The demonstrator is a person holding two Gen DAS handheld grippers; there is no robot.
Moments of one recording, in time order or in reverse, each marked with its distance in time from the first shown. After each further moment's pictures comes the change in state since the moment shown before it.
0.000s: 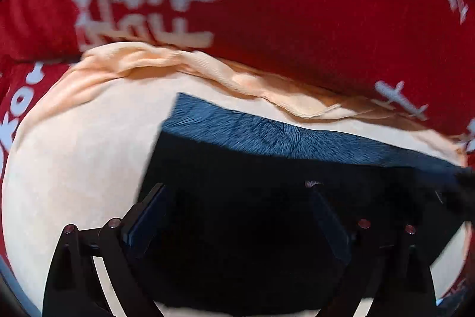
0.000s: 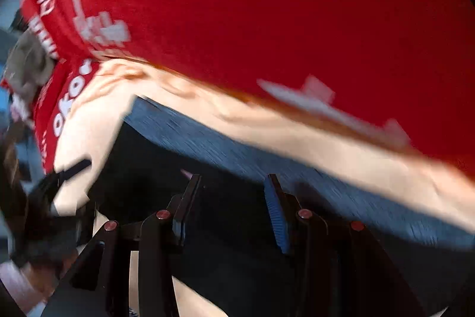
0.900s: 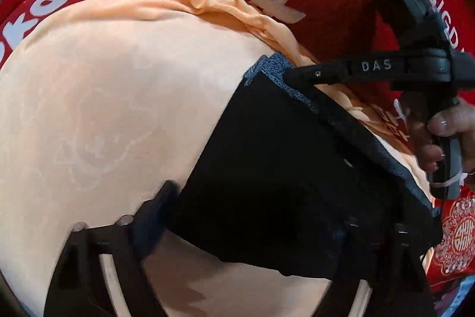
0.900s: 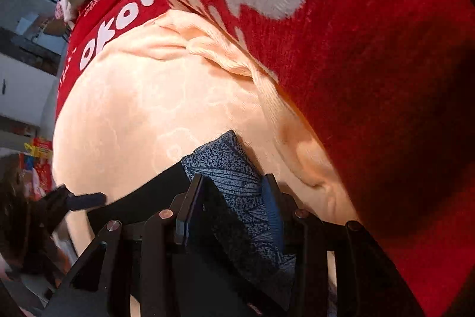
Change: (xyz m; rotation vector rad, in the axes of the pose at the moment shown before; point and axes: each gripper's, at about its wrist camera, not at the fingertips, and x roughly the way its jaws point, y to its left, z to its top) left arm -0.014 0.095 -0.068 -0.291 -0.005 -0.173; right arm 0.124 0.164 0.103 -0.527 0.197 0.187
